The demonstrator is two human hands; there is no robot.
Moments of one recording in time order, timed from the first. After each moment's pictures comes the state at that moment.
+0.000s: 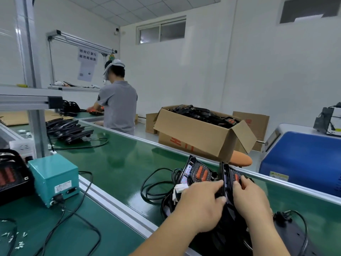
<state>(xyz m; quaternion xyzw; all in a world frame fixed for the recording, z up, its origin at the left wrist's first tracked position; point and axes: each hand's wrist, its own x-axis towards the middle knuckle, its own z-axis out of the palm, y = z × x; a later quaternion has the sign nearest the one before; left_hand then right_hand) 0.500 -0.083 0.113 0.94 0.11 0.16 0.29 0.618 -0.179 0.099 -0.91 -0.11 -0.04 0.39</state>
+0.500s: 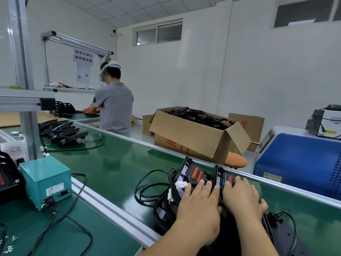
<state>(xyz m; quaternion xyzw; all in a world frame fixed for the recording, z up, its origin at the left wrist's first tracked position) 0.527 -0.095 0.087 0.99 0.11 0.10 0.07 0.631 -0.170 0.097 -0.95 -0.09 -0.06 0.31</state>
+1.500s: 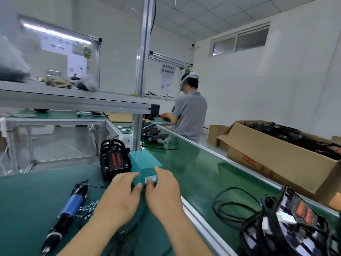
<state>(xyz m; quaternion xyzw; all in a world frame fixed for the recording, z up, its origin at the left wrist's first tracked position) 0.242 0.088 0.091 0.77 0.51 0.35 0.19 0.364 0.057 0.102 -0.69 -0.60 0.08 0.41</state>
